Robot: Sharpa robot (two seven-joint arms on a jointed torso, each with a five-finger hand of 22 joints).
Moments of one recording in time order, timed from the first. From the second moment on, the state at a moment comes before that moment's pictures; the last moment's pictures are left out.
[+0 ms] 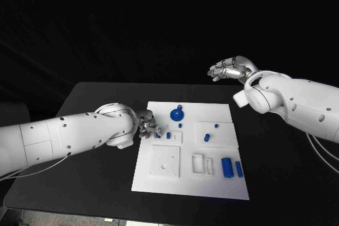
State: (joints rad) left arm 1.34 -0.71 -0.22 1.43 -1.05 -0.04 -0.43; left_hand 0.79 0.06 0.59 -0.25 0.33 1.07 0.07 0.43 0.66 1.42 -0.10 0.86 0.55 1.20 -0.15 1.29 0.52 0.03 0.90 -0.12 0.98 1.25; right arm 1.34 -0.65 0.02 1.14 -0.64 -0.32 0.07; right_hand 0.99 -0.15 0.48 -0.25 0.47 0.74 0.20 0.27 0.42 0.85 0.18 0.48 0.14 0.91 0.15 0.34 0.63 0.22 0.67 0.24 0.08 1.11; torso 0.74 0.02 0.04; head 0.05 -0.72
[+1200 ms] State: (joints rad) left arm 1.34 -0.70 -0.22 1.43 -1.07 -0.02 -0.43; left_hand 0.75 0.03 0.58 -0.22 0.28 1.15 0.02 0.45 0.66 1.42 -0.11 0.89 0.56 1.21 -0.16 1.31 0.53 0.03 0.91 -0.13 0.98 1.27; right arm 1.34 -0.65 0.02 1.14 -0.64 -0.31 0.07; right_hand 0.99 -0.15 0.48 -0.25 0.48 0.74 0.20 0.27 0.42 0.85 0.18 0.48 0.14 0.91 0.15 0.34 0.63 0.22 0.67 0.24 0.08 1.11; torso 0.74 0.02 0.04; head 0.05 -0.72
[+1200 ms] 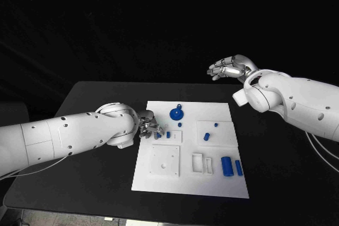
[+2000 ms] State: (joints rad) left arm 1.34 -0.70 -0.22 1.43 -1.08 -0.02 -0.43; left_hand 0.77 0.04 0.59 -0.22 0.30 1.20 0.00 0.46 0.65 1.41 -0.11 0.90 0.56 1.21 -0.16 1.31 0.53 0.03 0.91 -0.12 0.97 1.28; right arm 1.34 -0.65 0.02 1.14 -0.64 -0.31 0.07; right_hand 0.99 -0.15 0.48 -0.25 0.48 0.74 0.20 0.27 0.42 0.85 0.18 0.49 0.14 0.91 0.15 0.34 0.63 0.22 0.67 0.24 0.08 1.11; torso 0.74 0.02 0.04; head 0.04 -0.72
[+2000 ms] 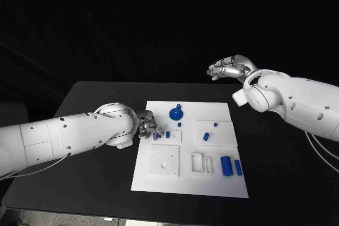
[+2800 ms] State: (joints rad) left arm 1.34 -0.70 -0.22 1.43 -1.11 -0.02 -0.43; left_hand 0.77 0.04 0.58 -0.23 0.33 1.19 0.00 0.46 0.65 1.41 -0.11 0.90 0.56 1.21 -0.15 1.31 0.53 0.03 0.92 -0.13 0.97 1.29; right arm 1.34 -0.65 0.02 1.14 -0.64 -0.31 0.07; right_hand 0.99 -0.15 0.48 -0.25 0.48 0.74 0.20 0.27 0.42 0.85 0.18 0.49 0.14 0.91 0.15 0.34 0.63 0.22 0.67 0.24 0.08 1.11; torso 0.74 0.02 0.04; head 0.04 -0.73
